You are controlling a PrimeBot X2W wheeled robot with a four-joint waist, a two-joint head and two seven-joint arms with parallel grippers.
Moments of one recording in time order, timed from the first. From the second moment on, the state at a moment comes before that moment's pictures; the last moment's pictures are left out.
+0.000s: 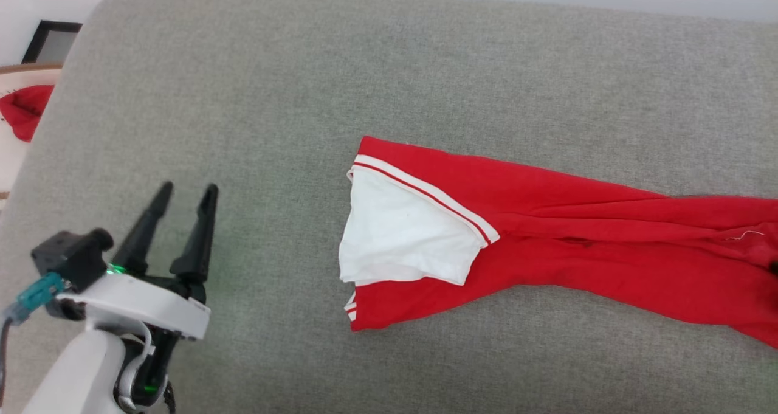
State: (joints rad) left arm -0.34 0.52 -0.33 0.24 -0.82 -0.11 -0.26; right arm -0.21 -0.54 -0.22 0.09 0.74 0.13 0.86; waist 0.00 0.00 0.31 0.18
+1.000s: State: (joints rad) left arm -0.31 0.29 -0.13 0.18 -0.46 -0.13 -0.26; right arm -0.38 -0.38 -0.35 0.11 0.52 0.13 1.11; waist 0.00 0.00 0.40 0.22
